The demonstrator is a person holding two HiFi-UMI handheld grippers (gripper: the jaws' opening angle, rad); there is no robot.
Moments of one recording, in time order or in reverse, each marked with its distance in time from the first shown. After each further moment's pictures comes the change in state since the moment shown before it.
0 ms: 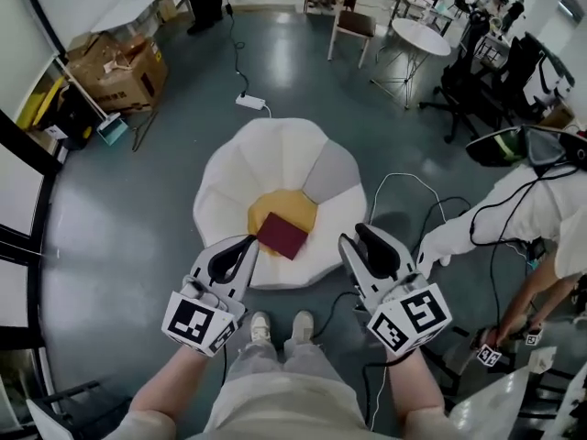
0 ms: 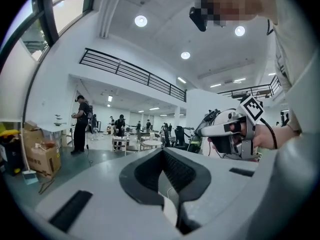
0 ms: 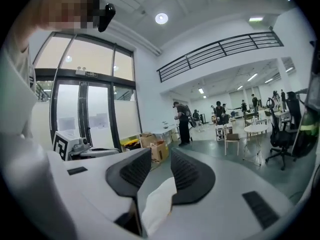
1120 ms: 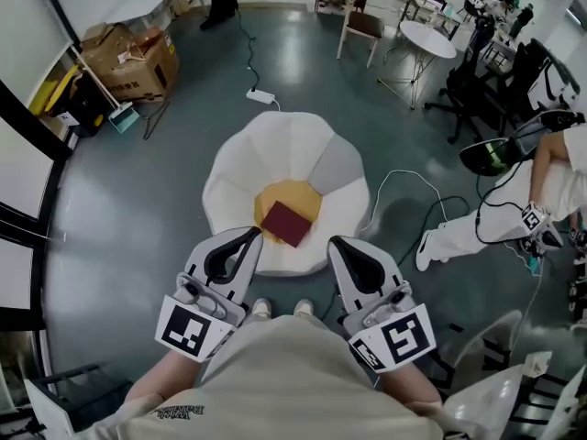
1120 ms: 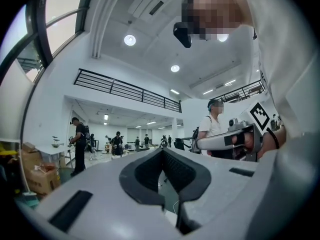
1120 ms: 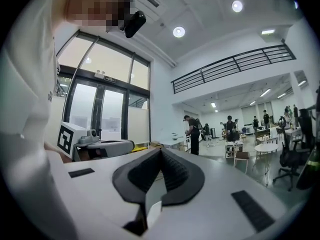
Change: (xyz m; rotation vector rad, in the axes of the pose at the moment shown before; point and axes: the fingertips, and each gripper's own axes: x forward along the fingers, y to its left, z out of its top) left arm -0.057 -0.053 0.089 0.126 -0.161 -0.002; right arm -0.050 0.093 0.052 -0.147 -0.130 0.087
